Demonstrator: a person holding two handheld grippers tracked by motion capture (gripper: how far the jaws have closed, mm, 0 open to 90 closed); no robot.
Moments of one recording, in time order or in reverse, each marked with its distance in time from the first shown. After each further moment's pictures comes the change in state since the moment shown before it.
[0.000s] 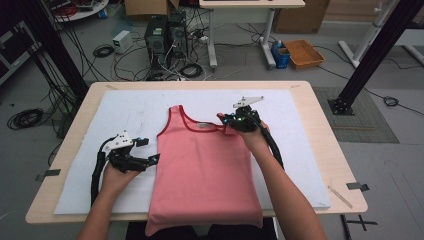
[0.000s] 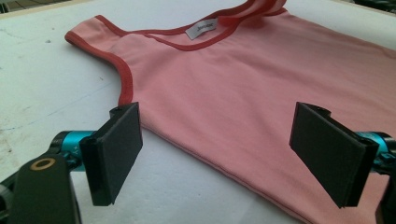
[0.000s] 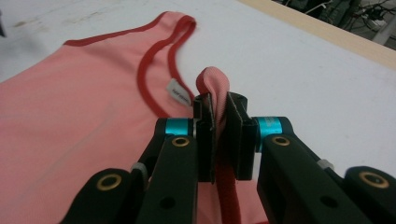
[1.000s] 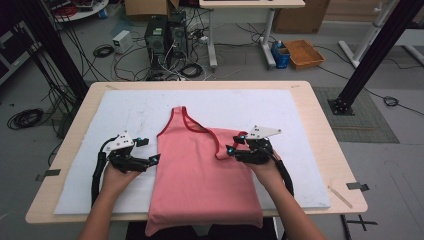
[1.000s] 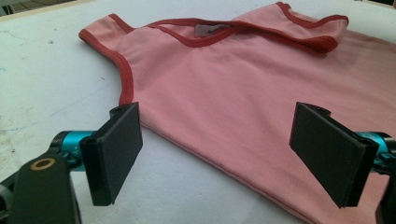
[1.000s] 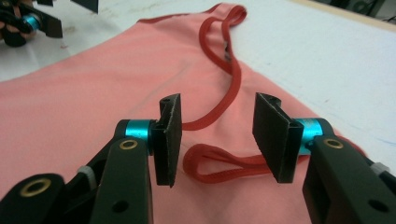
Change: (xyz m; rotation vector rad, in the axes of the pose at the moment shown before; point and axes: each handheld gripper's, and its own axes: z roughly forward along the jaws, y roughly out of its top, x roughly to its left) left arm -0.002 0.000 0.001 0.005 0.014 0.016; right arm 0.052 -0.062 -0.057 -0.087 0.055 -0.005
